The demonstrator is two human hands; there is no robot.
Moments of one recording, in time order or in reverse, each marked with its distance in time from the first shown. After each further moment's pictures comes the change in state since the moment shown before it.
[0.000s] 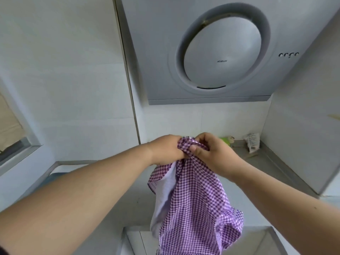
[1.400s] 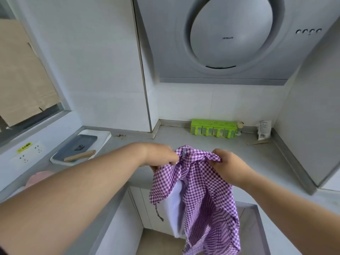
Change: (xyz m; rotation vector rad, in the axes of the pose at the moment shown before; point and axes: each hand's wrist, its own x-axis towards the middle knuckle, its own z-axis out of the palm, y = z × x) left_hand -0.066 0.046 0.099 -0.129 -0.309 -0.512; right_hand -0.088 0.115 -0.049 -0.303 -0.276 0.133
